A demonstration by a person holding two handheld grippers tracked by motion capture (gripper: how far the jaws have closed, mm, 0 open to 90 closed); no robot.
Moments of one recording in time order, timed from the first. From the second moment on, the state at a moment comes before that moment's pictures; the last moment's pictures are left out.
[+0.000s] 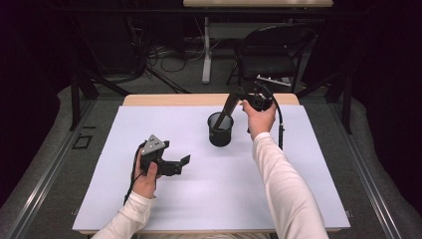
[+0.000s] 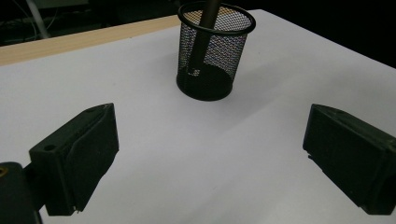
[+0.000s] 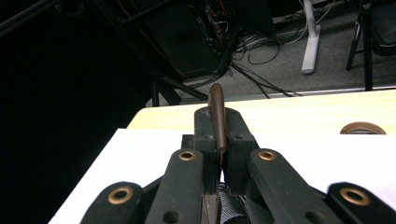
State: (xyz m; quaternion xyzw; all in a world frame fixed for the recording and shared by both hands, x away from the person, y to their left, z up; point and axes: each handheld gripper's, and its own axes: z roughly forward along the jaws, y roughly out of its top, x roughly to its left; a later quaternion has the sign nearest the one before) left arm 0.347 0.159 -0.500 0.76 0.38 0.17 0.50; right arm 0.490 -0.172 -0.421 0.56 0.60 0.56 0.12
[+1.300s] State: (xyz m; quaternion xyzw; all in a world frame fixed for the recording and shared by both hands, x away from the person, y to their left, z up) left arm 0.347 0.160 -0.499 0.76 0.38 0.17 0.50; right arm 0.493 -0.178 -0.439 0.58 0.59 0.56 0.10
